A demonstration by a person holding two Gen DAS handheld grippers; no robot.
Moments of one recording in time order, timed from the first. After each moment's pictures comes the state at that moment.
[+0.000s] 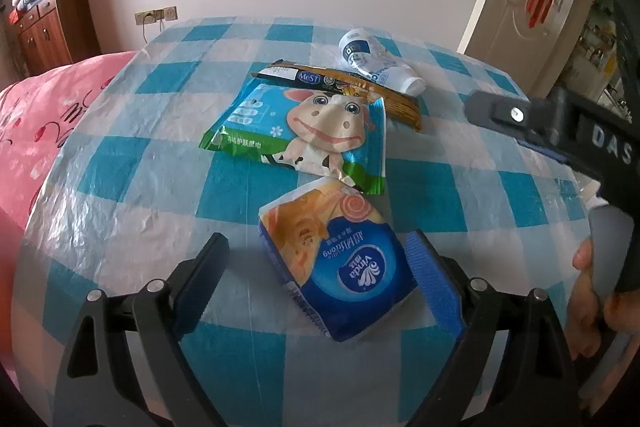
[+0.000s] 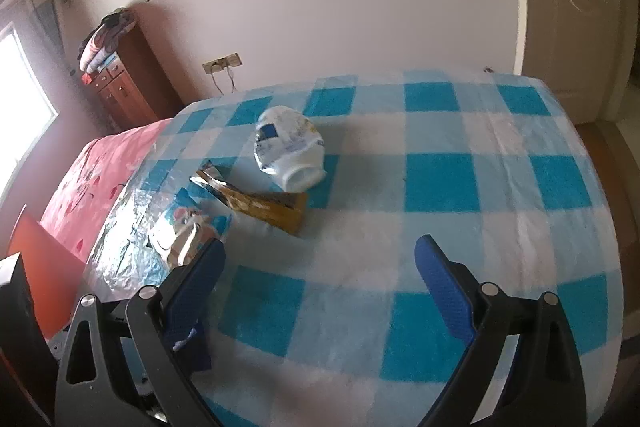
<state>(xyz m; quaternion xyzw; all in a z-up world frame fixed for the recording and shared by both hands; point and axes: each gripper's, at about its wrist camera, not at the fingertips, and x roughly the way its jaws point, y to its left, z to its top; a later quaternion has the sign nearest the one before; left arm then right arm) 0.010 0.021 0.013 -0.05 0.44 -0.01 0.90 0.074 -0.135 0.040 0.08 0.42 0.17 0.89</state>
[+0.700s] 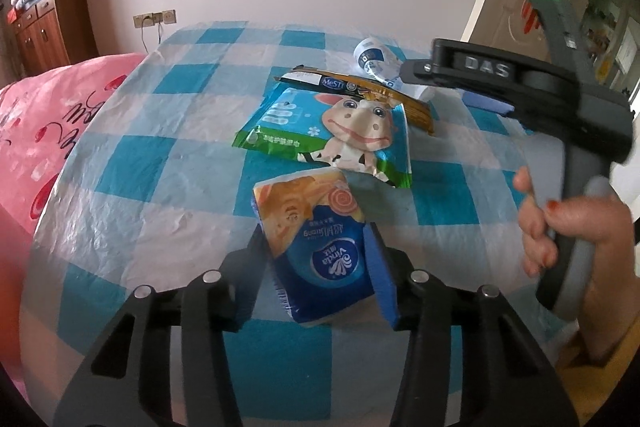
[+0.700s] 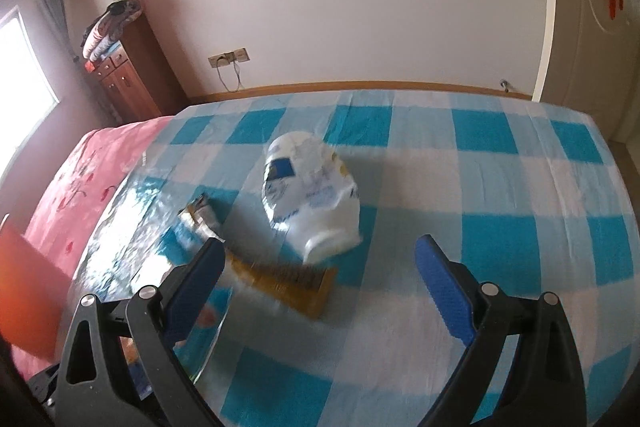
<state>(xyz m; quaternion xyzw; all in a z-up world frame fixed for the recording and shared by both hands) 0.001 0.045 0.017 -0.06 0.43 -0.02 0.90 0.131 -0.097 0.028 0.05 0.42 0.18 0.89</state>
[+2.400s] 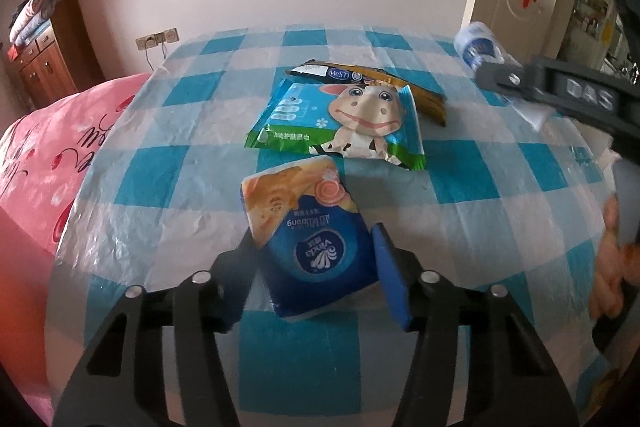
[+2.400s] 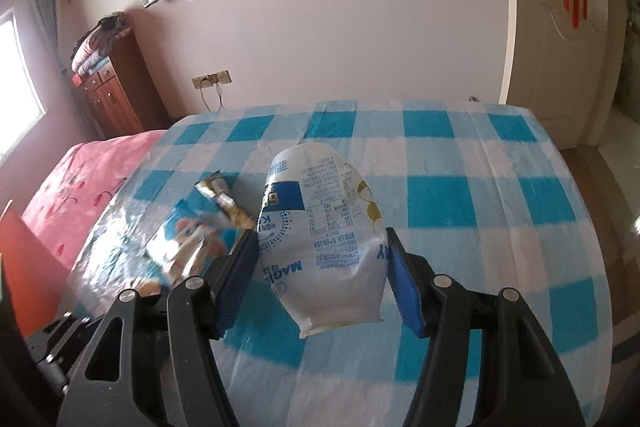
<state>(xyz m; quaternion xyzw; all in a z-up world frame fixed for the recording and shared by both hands) -0.007 0.040 0.013 0.01 0.42 -0.01 0.91 0.050 -0.118 0.049 0.05 0.38 0.13 0.91</state>
